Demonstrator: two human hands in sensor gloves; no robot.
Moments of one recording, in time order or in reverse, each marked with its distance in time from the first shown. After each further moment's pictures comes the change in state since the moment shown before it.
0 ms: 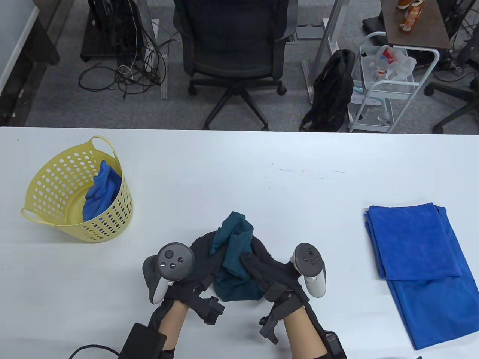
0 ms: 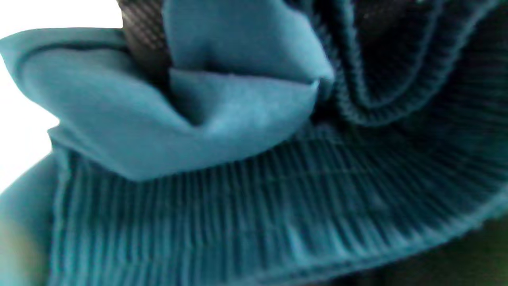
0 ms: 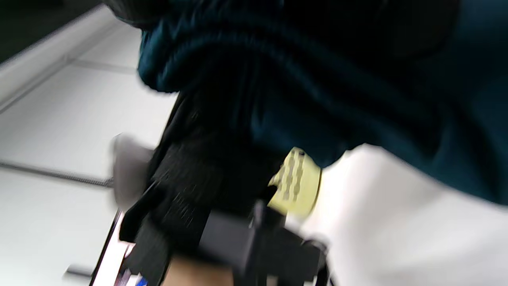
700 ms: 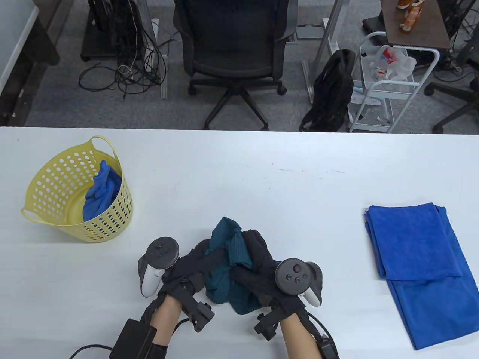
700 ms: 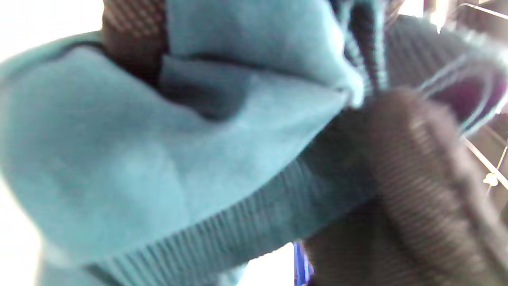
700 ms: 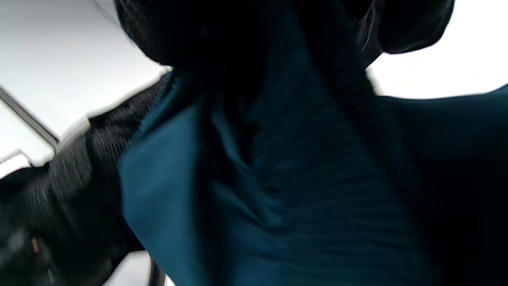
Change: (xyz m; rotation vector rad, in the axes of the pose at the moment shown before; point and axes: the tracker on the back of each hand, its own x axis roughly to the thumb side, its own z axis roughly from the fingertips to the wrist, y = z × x) left_hand -0.038 -0.011 -0.012 -0.300 0.129 0.194; right_hand 0.008 0.004 0.012 -0.361 -0.038 0.495
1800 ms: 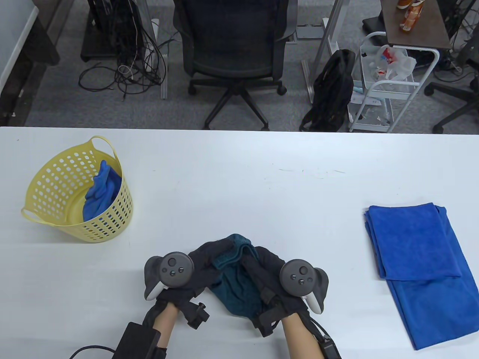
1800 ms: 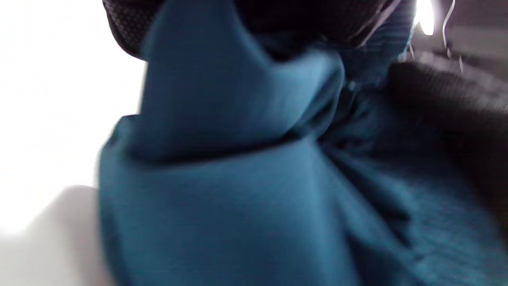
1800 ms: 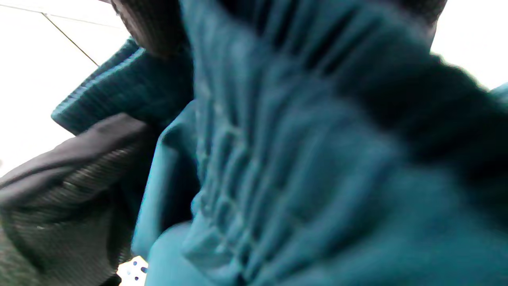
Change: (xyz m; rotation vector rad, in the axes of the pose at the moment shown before) left_hand 0.010 0.002 0.008 0.160 -0.309 -0.377; right_hand -0.006 -0.009 0.005 -0.095 0.159 0.153
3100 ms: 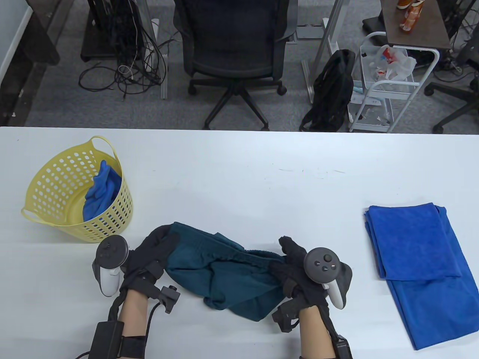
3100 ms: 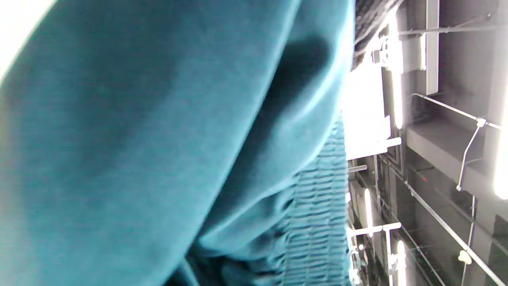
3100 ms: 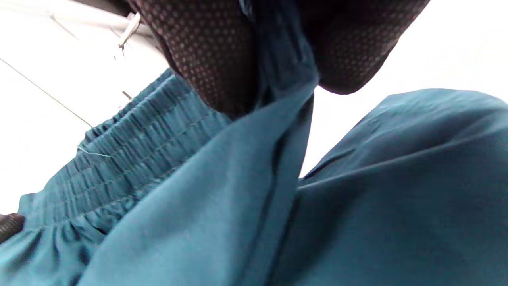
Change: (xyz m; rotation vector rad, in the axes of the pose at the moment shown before) left_hand -0.067 0.068 0.018 0.155 0.289 0.461; right_hand -0.034 -0.038 -0.003 0.035 0.227 0.016
